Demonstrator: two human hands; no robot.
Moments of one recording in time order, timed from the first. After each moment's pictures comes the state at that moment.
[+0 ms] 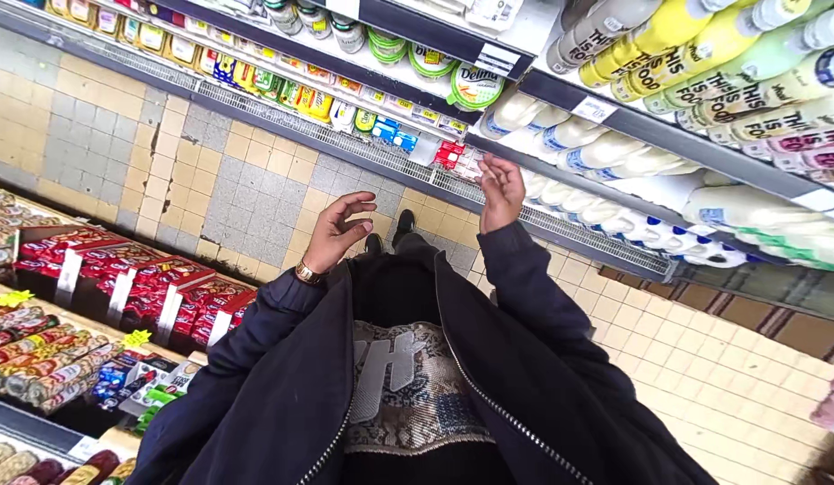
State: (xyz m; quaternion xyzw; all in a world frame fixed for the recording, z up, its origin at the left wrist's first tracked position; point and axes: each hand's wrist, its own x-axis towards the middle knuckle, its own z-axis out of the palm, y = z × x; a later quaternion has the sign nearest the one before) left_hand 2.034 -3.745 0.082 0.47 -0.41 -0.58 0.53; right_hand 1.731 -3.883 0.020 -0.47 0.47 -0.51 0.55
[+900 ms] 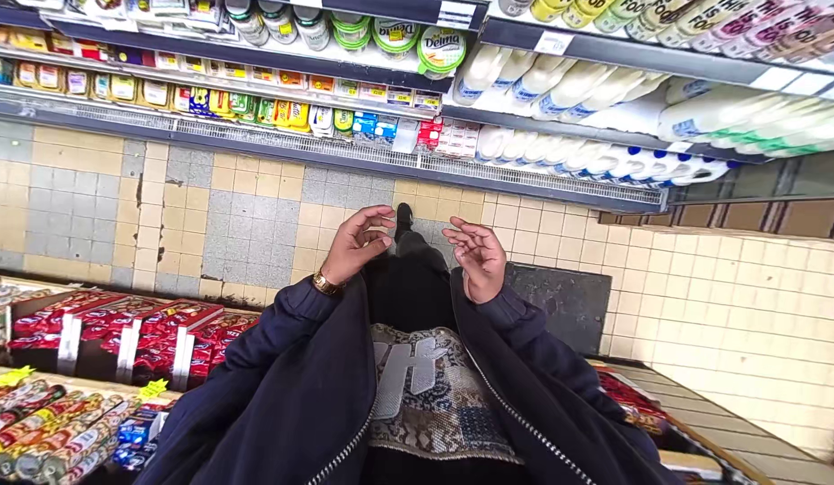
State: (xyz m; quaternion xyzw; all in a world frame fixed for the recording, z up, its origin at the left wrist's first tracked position) left_hand 2.031 -3.664 0.076 0.36 -0.48 -0.64 0.48; right_hand 1.762 -3.640 0.066 -0.50 0.40 -0.55 0.54
